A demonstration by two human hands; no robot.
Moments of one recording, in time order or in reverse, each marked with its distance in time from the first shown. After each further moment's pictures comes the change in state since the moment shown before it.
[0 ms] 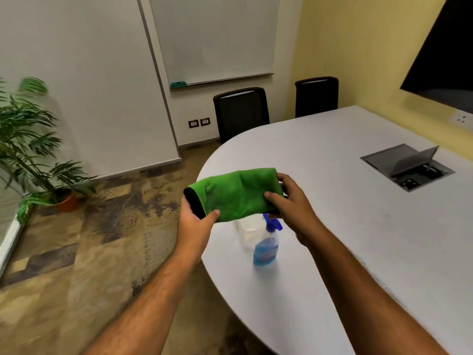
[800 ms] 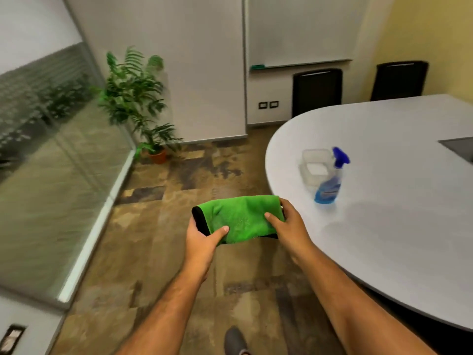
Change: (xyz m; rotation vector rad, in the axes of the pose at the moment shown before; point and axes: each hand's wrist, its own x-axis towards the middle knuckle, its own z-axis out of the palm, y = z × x) left_hand -0.321 -0.038 -0.266 -0.008 0.270 -0.156; right_hand -0.328 0.050 0.186 0.036 -0.170 0.050
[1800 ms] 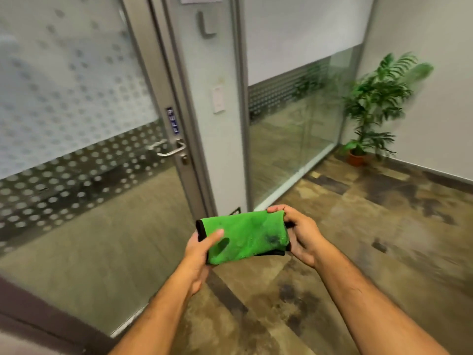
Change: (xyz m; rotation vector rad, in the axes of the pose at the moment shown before) left_hand -0.392 -0.015 -0.564 -0.498 0.636 -0.098; right_hand -0.428 -0.090 0.440 0.323 -1.098 0.386
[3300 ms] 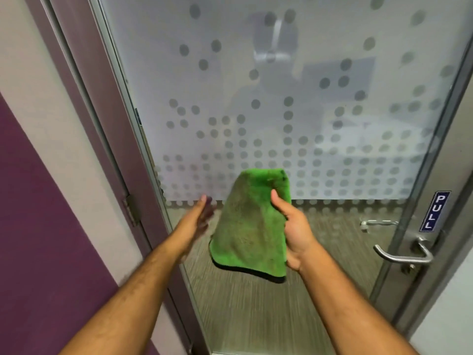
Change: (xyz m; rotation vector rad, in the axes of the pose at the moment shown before) left_hand 0.075 0.329 -0.393 0.201 0.687 0.418; right_hand 0.241 0.044 0.563 0.011 -0.958 0.432
